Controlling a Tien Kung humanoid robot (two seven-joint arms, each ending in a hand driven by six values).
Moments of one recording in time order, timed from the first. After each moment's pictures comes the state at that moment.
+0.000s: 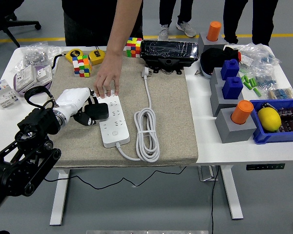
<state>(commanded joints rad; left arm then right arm) -0.41 0.19 -1.13 -1.22 2.27 -0.09 0.20 0.20 -0.10 1.99 0.18 -1.21 -0.19 -0.21</state>
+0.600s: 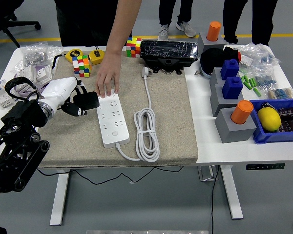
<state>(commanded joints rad) -0.39 0.20 -1.25 -1.22 2.27 -0.13 0.20 0.19 -0.10 2.00 0.18 -1.21 -0.20 -0.21</state>
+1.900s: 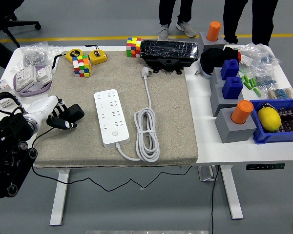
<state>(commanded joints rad) -0.33 0.20 -1.35 -1.14 2.27 -0.18 0.21 0.19 -0.10 2.00 0.18 -1.21 -0.20 -0.21</state>
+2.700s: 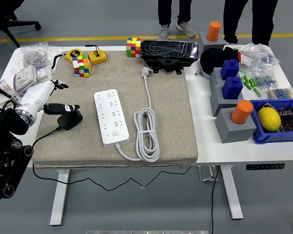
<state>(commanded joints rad) -0.27 0.17 -1.44 -1.27 2.18 0.00 0.09 0.19 -0.09 2.00 0.18 -1.22 -0.20 -0.21</state>
